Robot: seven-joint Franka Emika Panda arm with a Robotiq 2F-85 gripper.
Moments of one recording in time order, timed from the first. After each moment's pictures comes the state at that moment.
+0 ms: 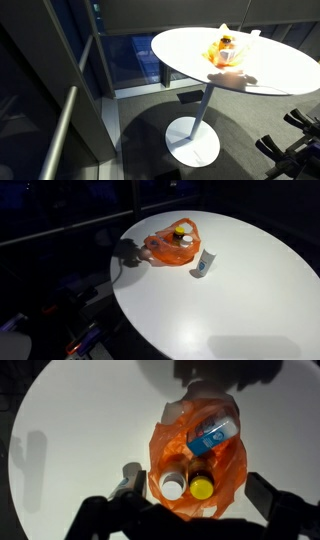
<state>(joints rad) 0.00 0.18 -0.08 -1.78 -0.10 1.83 0.52</state>
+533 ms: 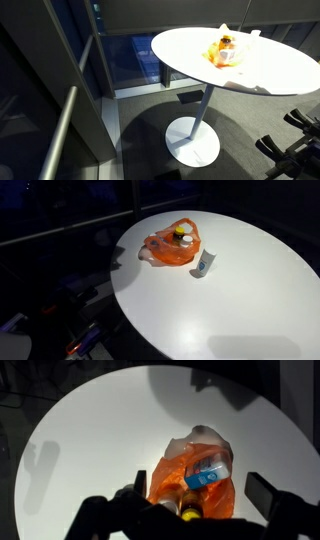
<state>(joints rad) 0.01 0.07 -0.04 -1.81 -0.10 1.66 0.41</state>
